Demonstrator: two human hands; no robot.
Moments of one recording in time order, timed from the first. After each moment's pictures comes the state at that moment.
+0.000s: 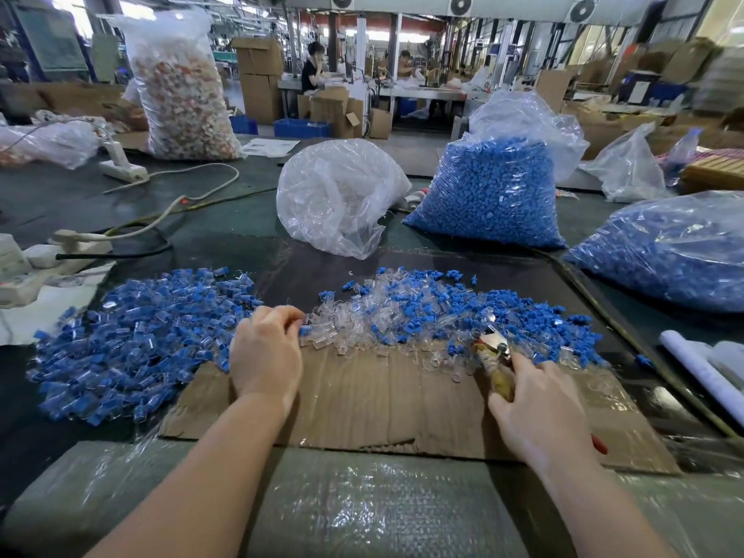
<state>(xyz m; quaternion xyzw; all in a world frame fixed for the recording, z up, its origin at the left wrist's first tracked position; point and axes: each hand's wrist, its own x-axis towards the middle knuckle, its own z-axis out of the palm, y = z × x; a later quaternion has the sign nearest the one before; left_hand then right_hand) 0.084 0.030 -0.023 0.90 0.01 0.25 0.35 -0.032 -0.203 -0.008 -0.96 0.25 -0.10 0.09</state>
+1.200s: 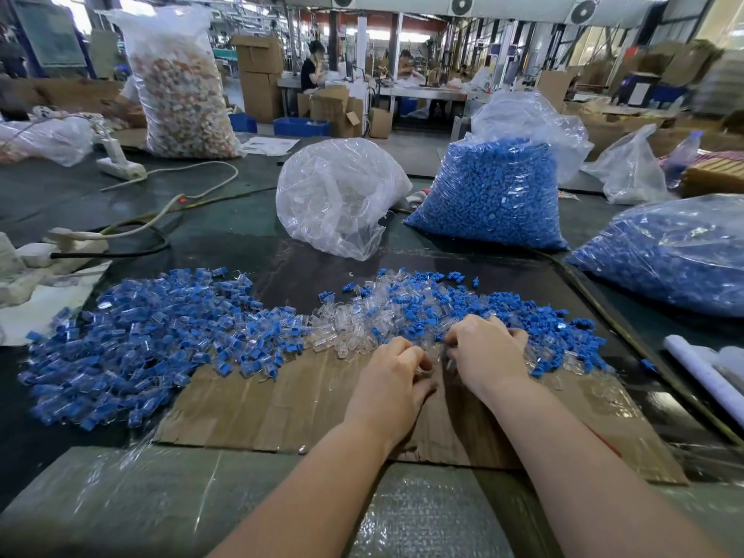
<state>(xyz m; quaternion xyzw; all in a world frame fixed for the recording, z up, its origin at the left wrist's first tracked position) 0.049 -0.060 -0.042 0.88 -0.29 0.10 0.36 0.044 -0.191 0.000 -0.98 0.16 -0.07 0.06</state>
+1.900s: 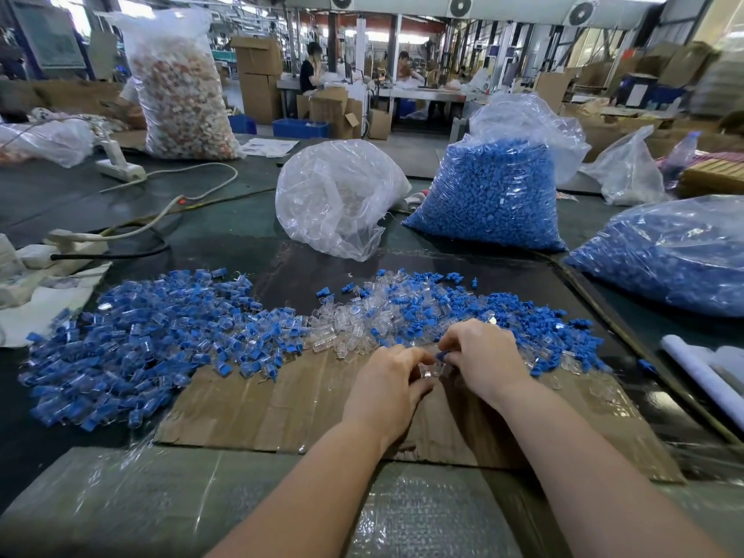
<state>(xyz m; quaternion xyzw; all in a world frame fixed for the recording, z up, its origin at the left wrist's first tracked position) 0.051 -0.058 -0.042 0.88 -0.29 0.07 0.36 0.038 -0.196 -0.002 -0.99 0.08 -0.09 0.09</state>
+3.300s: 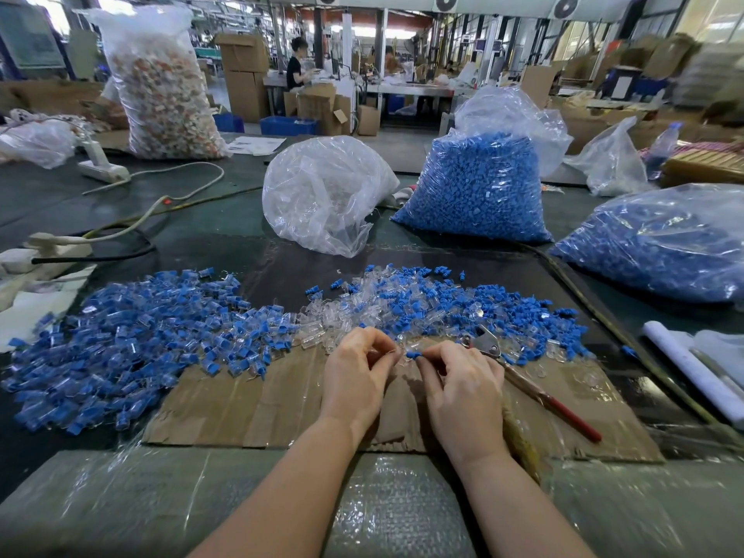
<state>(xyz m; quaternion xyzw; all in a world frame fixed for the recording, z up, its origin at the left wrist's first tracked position) 0.046 -0.048 -0.033 0.82 -0.15 0.08 0.55 -0.010 -0.159 -0.037 -0.91 0.10 -0.33 0.23</state>
